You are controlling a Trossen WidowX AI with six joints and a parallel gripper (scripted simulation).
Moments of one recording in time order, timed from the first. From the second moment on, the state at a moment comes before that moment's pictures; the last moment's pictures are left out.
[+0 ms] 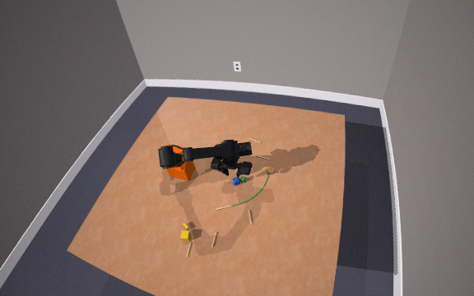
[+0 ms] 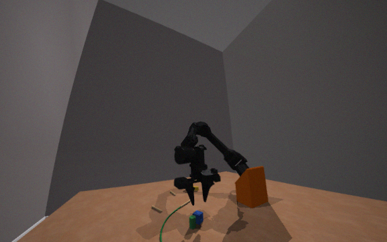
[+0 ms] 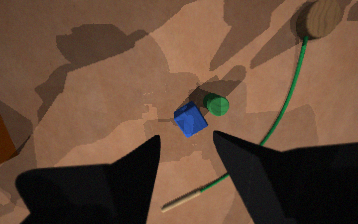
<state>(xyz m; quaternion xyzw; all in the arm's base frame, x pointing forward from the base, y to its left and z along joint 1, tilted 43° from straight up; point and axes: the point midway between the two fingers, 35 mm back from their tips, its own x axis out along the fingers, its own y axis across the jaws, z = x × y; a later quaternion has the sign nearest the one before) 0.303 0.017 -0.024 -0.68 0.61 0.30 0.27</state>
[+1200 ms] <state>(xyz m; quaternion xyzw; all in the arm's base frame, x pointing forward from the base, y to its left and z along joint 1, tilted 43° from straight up) 0.303 0.017 -0.024 -0.68 0.61 0.30 0.27</state>
